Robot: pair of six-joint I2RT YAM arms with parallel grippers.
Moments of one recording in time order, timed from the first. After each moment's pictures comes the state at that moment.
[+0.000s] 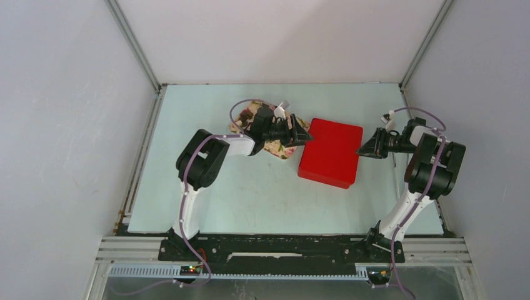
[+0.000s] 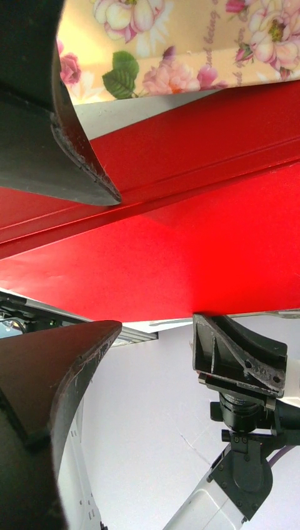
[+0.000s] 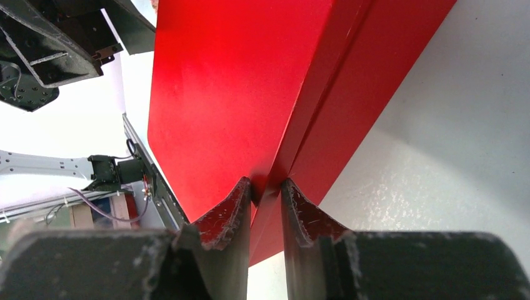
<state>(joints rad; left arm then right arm) -0.59 2.16 1.32 0.52 0.69 -0.96 -0.41 1.93 1.20 -0.74 -1.06 -0.27</state>
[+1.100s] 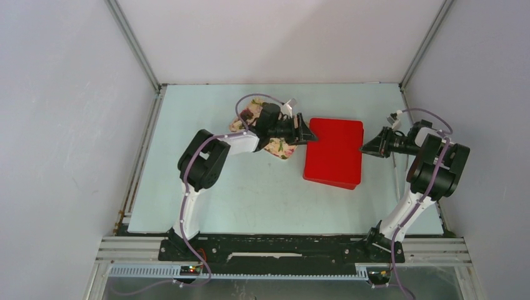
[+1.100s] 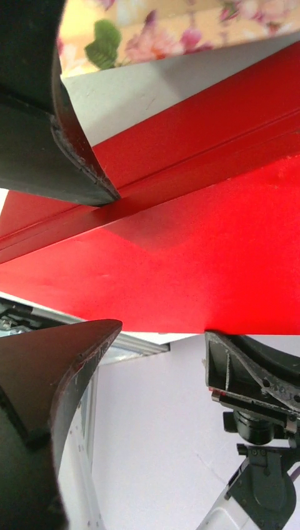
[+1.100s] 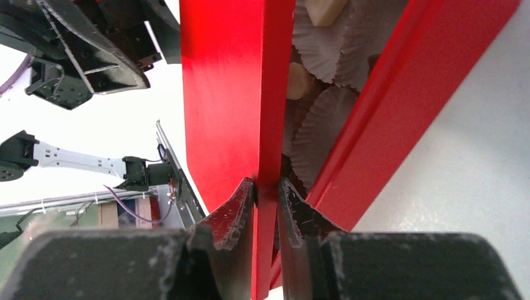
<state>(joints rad) -0.62 2.16 1.39 0.40 0.70 -0.89 -0.46 1.93 1.20 -0.77 -1.20 -0.31</state>
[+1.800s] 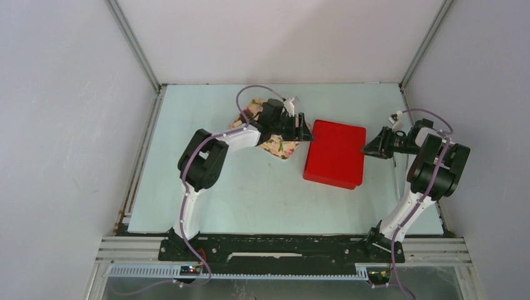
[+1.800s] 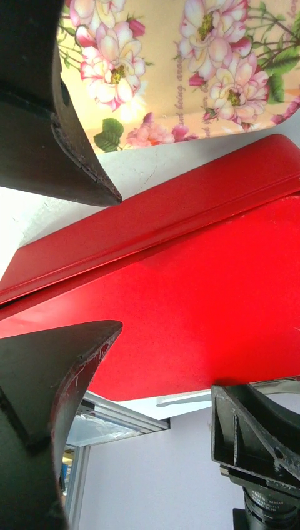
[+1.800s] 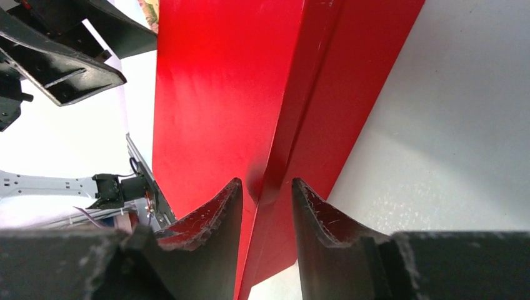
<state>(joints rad) -0.62 2.16 1.53 0.09 0.55 -0.59 -0.48 1.93 1.20 -0.70 -1.07 -0.23</state>
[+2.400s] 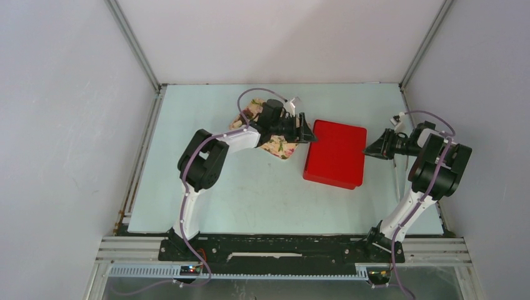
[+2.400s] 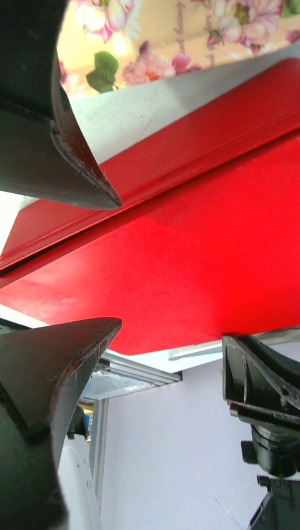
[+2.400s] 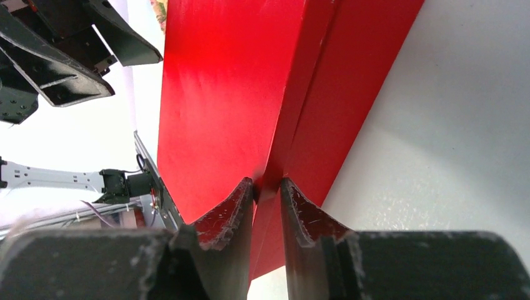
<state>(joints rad) -0.63 2.16 1.50 0.17 0.66 -0.69 -0.50 1.95 1.20 -0.72 -1.10 -0.27</state>
